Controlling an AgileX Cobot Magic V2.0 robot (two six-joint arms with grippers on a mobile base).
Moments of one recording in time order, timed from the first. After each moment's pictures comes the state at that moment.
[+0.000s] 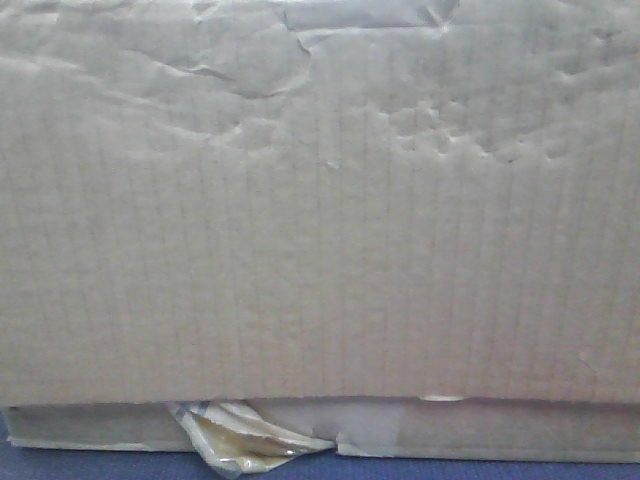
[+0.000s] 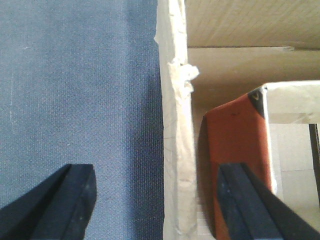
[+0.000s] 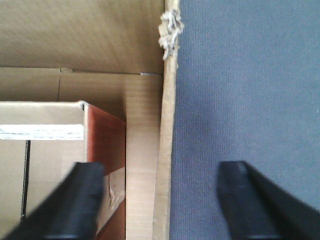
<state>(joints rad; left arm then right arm) -0.47 1.55 -1.58 0.25 1.23 -0.51 0.30 1.49 -1.56 -0.09 1.23 0.38</state>
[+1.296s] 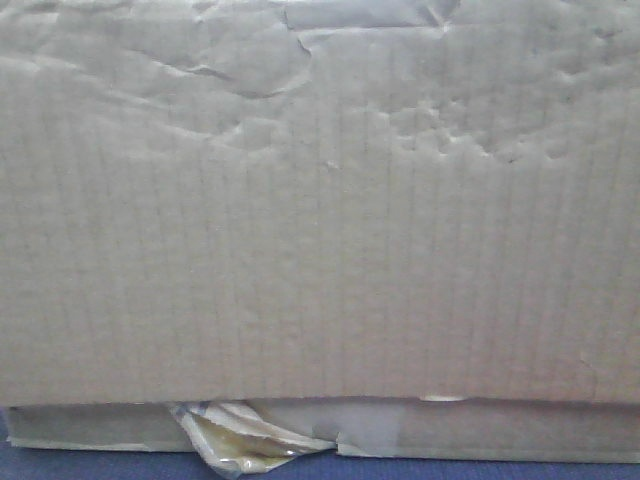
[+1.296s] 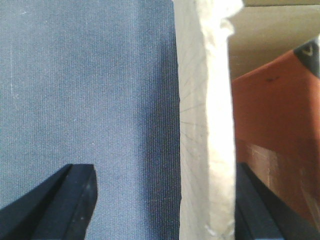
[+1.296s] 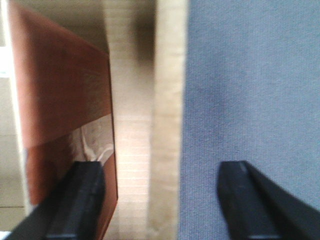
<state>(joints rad) -0.47 1.55 -1.48 0.25 1.23 -0.51 0.30 1.53 -1.41 -0.02 1.23 0.40</state>
